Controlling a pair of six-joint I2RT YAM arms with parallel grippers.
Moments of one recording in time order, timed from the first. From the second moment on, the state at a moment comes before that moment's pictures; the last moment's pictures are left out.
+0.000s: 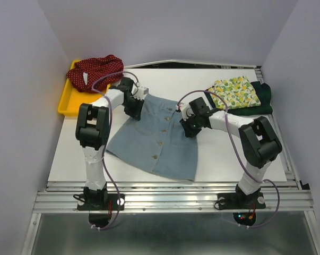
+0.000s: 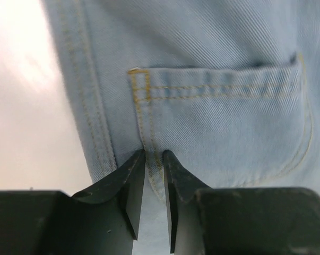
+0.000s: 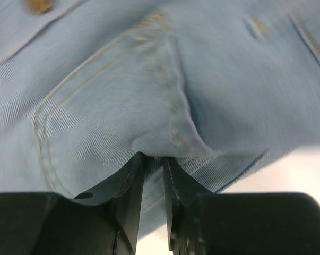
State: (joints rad) left arm -0.24 2.04 1.47 -0.65 0.32 0.22; right arm 0.45 1.81 1.12 -0.37 -0.27 -0.26
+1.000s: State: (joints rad) left arm -0.38 1.72 1.30 -0.50 0.34 0.25; right arm 0.39 1.84 1.26 -0.44 -0.38 -0.01
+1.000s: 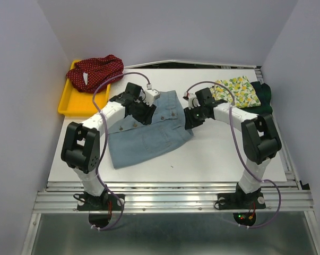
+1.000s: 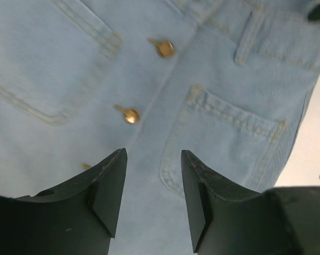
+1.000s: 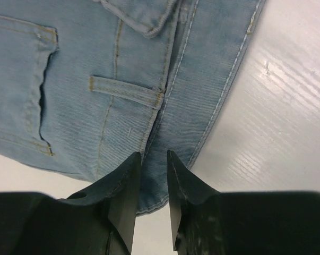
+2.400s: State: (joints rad) left arm -0.61 1.53 1.24 -0.49 0.19 0.32; right arm 0.38 1.53 1.00 -0.42 -0.18 -0.24
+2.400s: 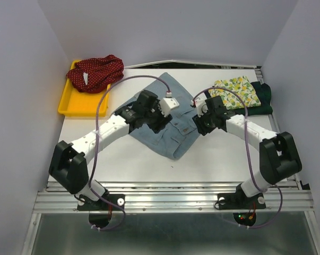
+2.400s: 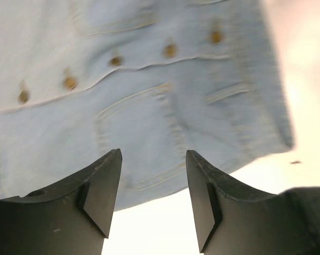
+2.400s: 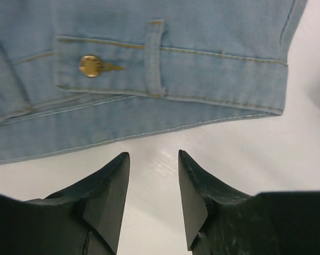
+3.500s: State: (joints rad) left arm -0.49 1.64 1.15 -0.49 0.08 0.50; right arm 0.44 1.59 1.07 -0.50 -0.39 -0.25
